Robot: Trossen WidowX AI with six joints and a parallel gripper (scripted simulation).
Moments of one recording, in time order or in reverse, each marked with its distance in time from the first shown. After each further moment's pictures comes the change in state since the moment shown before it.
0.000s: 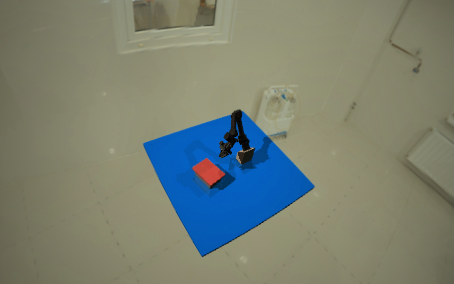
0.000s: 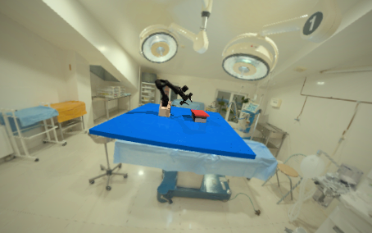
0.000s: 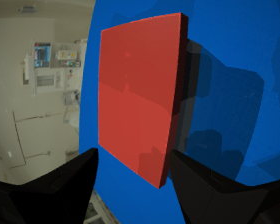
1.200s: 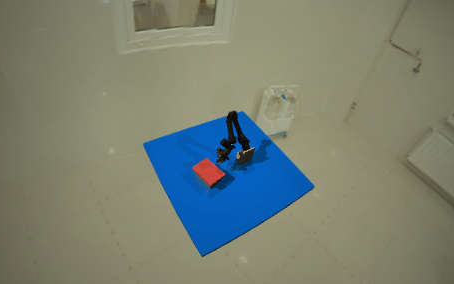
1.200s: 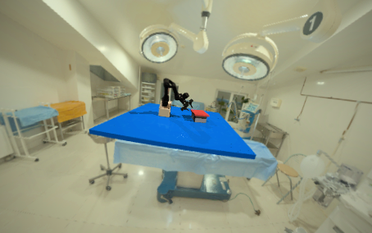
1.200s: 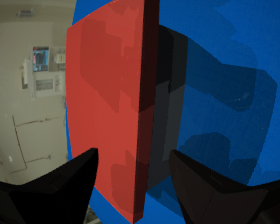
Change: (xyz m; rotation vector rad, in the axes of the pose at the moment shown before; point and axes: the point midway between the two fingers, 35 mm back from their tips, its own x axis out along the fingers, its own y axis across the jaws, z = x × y) arm 0.062 -0.045 0.004 0.021 -0.017 -0.008
